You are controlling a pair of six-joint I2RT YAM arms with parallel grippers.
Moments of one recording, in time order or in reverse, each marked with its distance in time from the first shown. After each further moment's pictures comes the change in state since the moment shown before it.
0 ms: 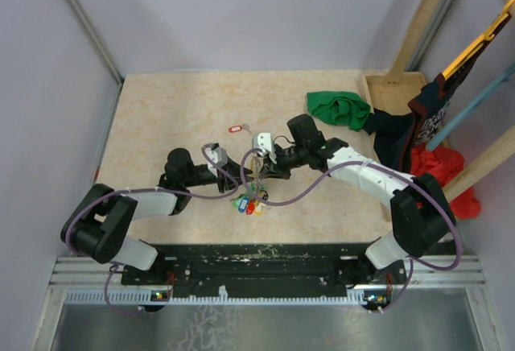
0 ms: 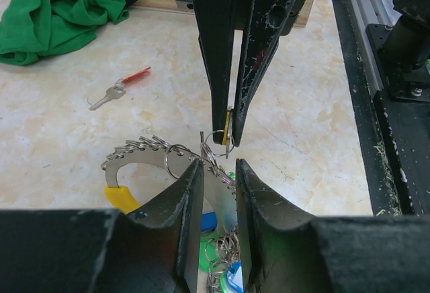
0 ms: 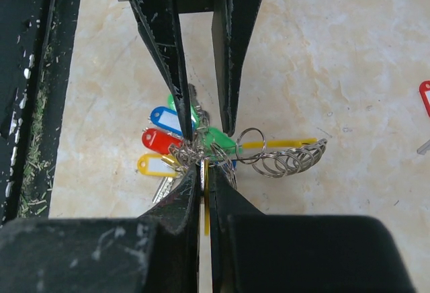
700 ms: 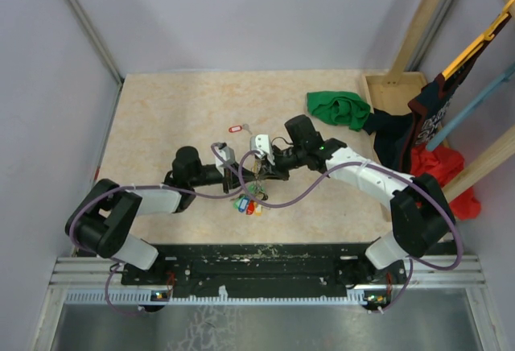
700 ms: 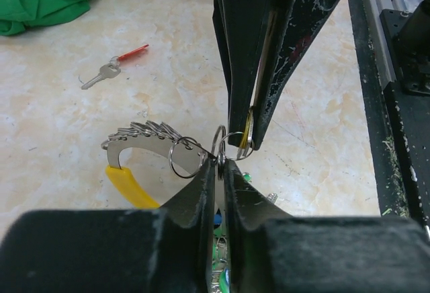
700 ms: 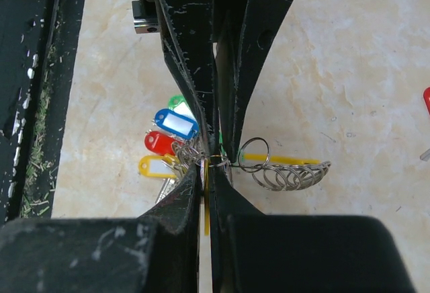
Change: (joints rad) left arm -0.043 0.051 0.042 -0.096 -0.060 0.031; right arm 0.023 0.001 0.008 -0.011 0.009 -0.006
